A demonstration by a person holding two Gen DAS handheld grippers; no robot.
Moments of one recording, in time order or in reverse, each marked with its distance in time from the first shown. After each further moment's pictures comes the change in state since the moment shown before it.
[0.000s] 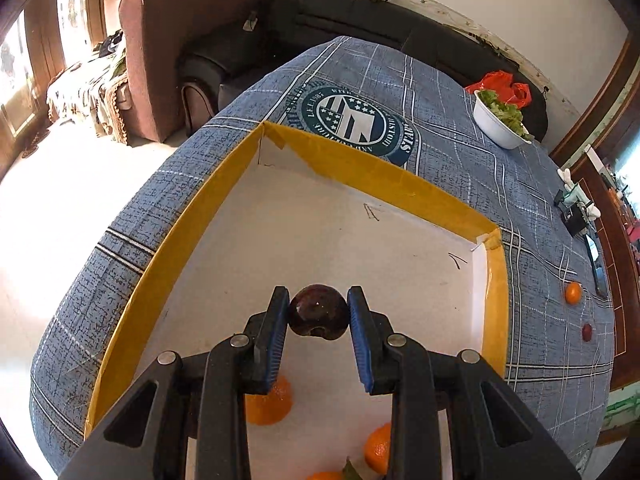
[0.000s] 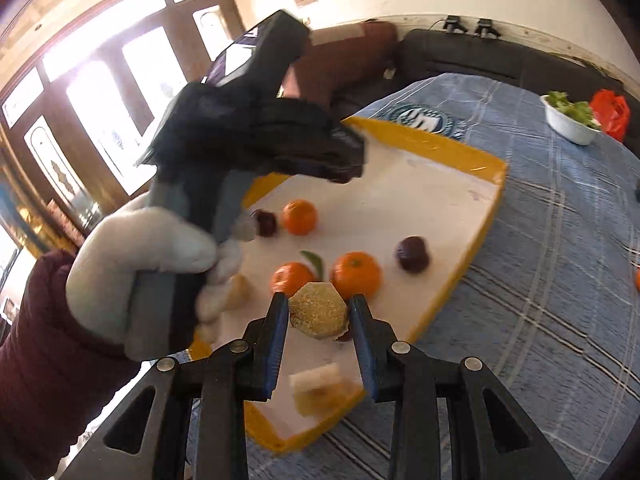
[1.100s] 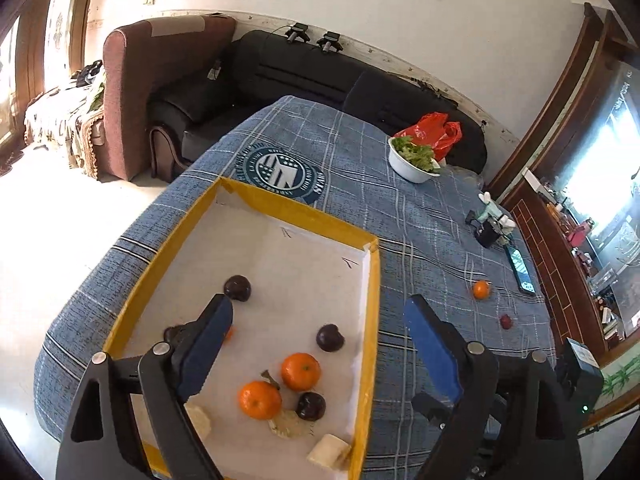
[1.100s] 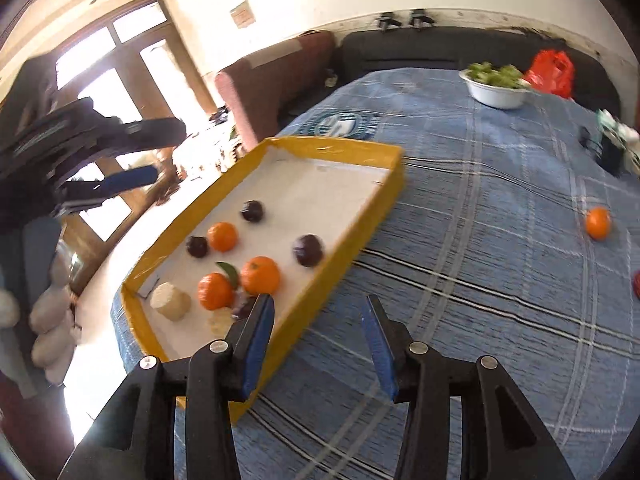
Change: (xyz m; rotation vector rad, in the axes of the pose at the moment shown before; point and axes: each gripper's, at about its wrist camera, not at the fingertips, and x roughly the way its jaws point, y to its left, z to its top) left arm -0.128 -0.031 -0.043 0.036 -0.171 -0.192; right arm -0.047 -0.077 -0.017 0.205 -0.070 -0.104
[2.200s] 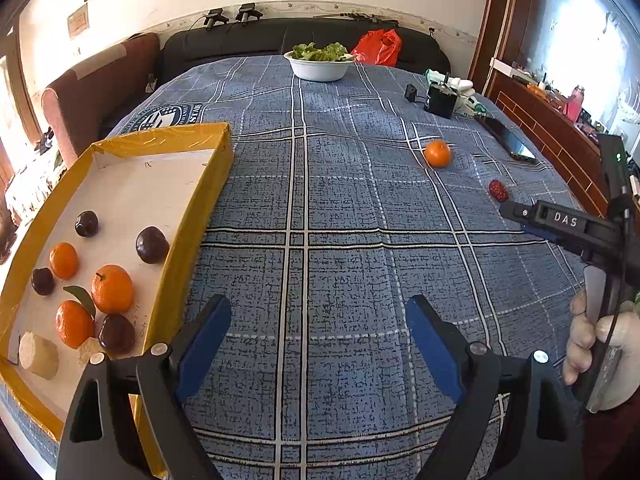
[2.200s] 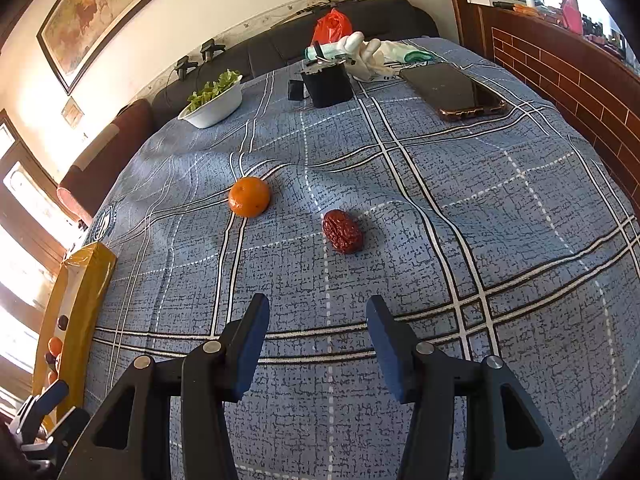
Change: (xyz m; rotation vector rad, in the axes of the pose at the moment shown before) left arm 0.095 -0.152 -0.128 0.335 0.096 0.096; right arm -0.074 -0.244 -0.039 0.465 -0.101 -0.363
